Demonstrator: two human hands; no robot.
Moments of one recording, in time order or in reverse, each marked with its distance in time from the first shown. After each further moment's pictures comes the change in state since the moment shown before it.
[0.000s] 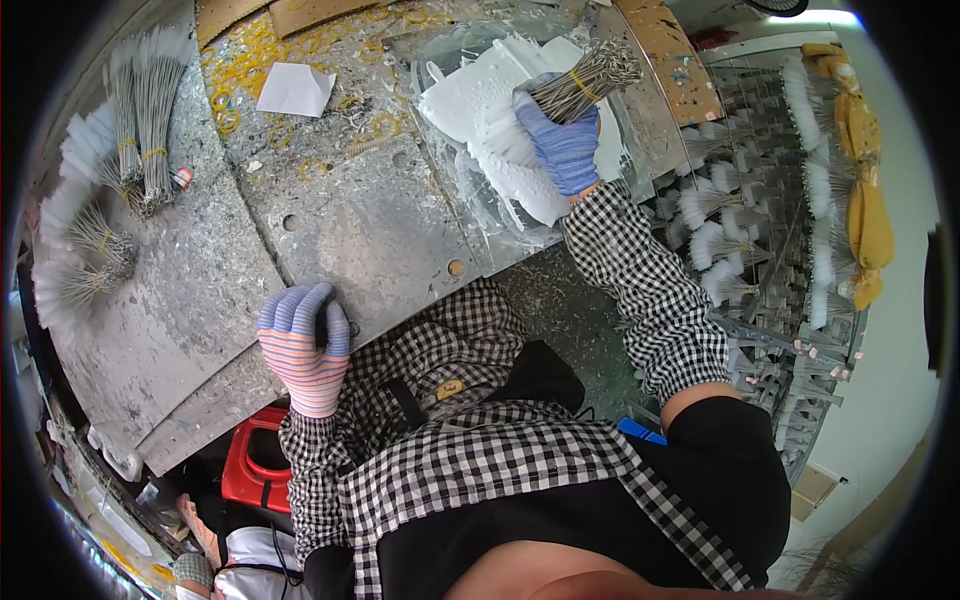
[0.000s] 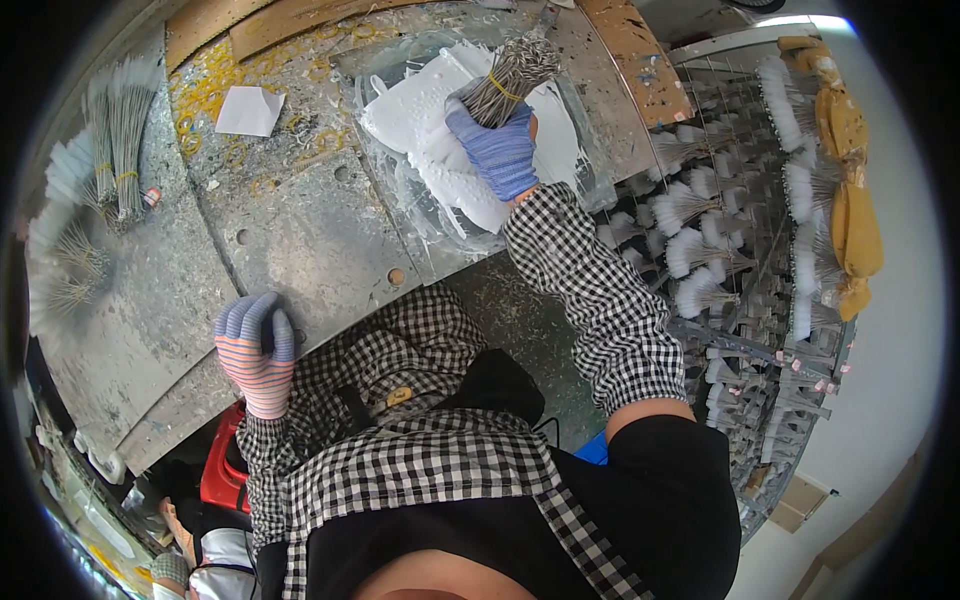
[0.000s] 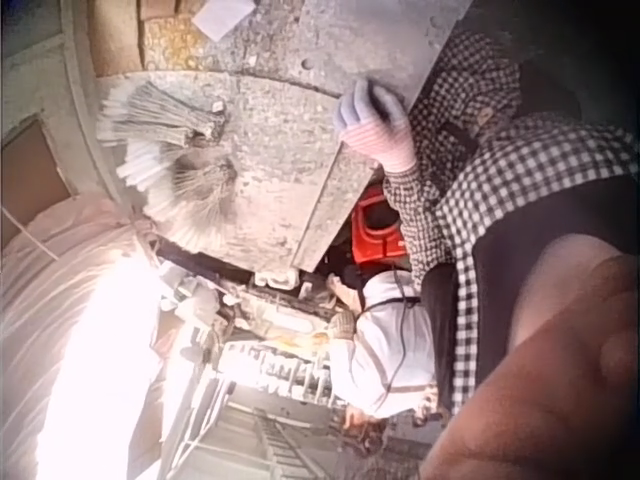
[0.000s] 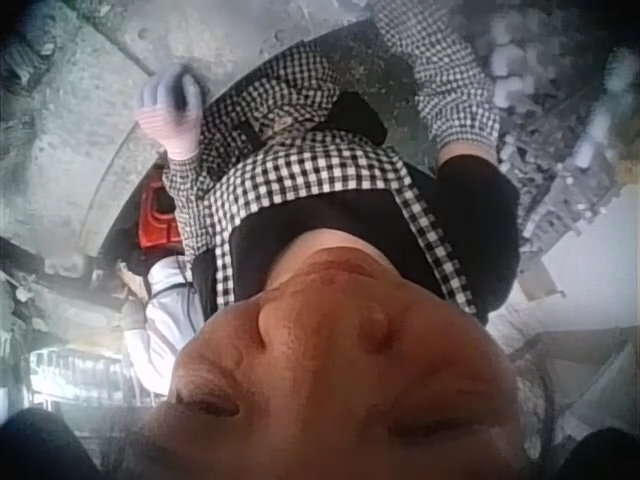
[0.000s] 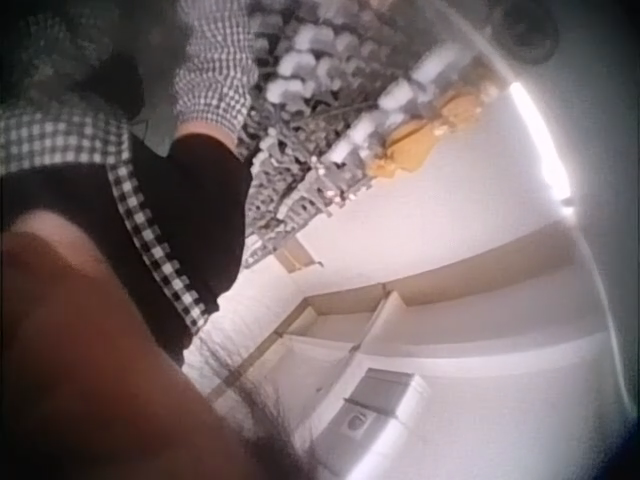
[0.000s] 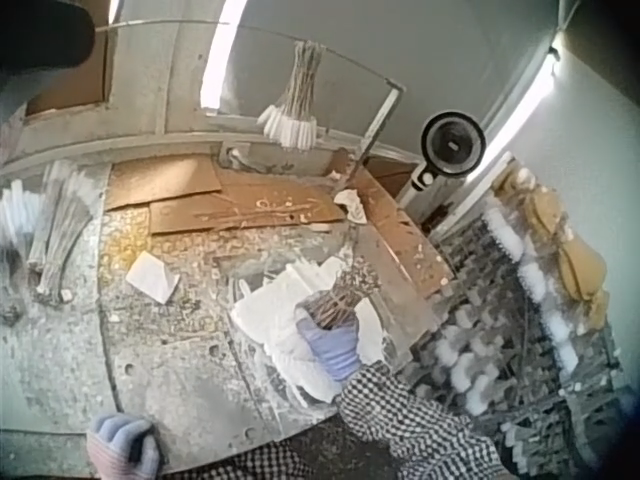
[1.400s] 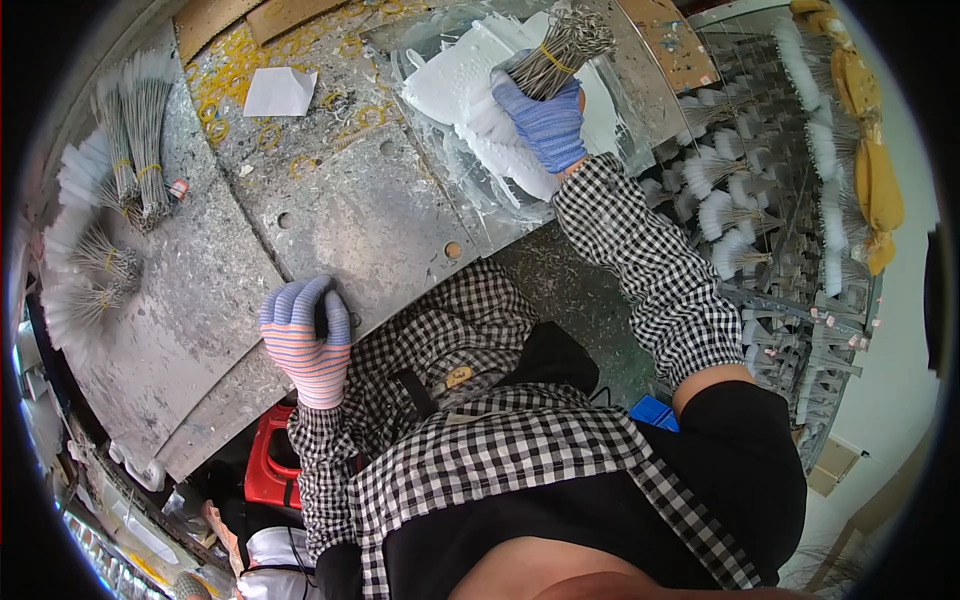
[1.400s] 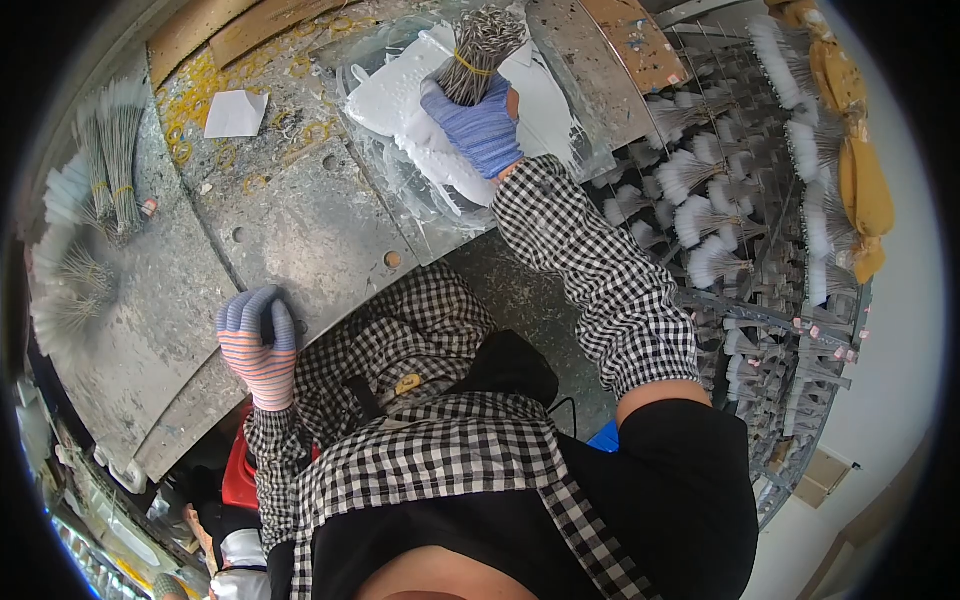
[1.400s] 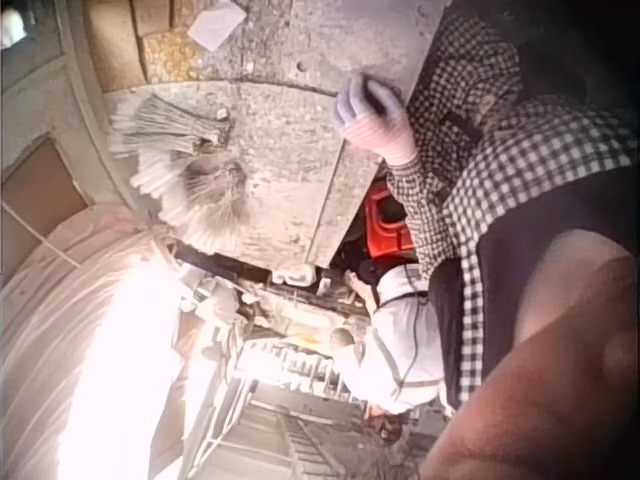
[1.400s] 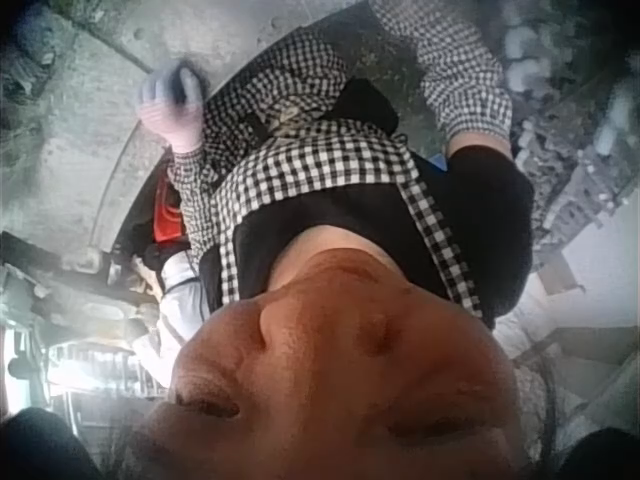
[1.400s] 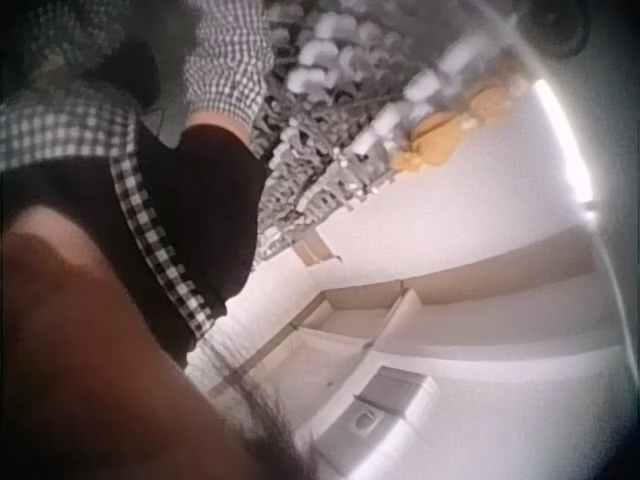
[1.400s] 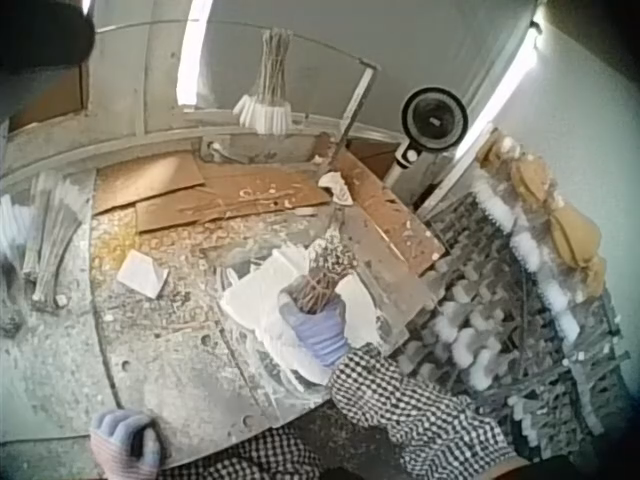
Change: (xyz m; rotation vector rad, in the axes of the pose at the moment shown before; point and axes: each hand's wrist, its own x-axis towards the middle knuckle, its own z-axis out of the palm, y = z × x) left_hand 0.002 0.001 0.005 0.020 0.006 0.036; right_hand -0.004 0.000 0.002 -0.111 0.054 -0.007
